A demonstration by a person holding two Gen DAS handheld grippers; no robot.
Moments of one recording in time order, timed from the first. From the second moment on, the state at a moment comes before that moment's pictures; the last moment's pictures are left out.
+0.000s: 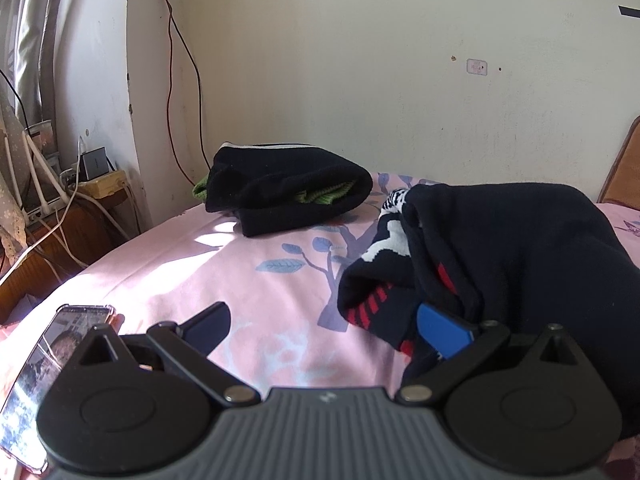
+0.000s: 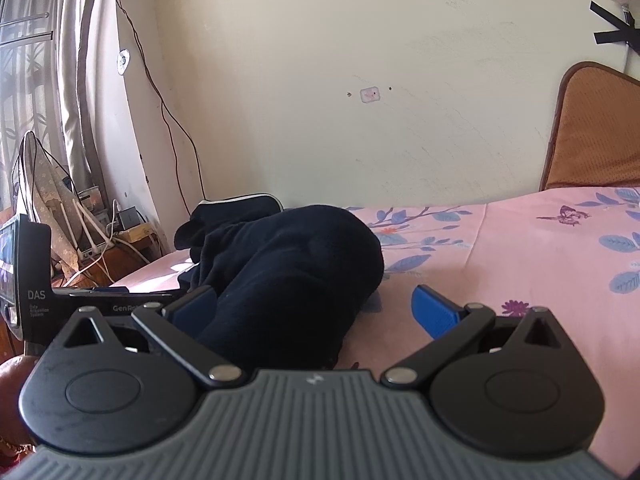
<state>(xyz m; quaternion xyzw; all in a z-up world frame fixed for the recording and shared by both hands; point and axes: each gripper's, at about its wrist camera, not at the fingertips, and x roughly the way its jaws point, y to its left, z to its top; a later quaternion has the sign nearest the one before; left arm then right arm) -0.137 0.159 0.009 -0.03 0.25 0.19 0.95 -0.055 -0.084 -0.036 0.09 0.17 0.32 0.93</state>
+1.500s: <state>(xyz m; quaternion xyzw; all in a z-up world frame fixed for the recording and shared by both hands) -0.131 0.196 -0.003 -0.16 0.30 0.14 0.93 -0.044 -0.092 -0.040 0.11 0.19 0.32 0.92</state>
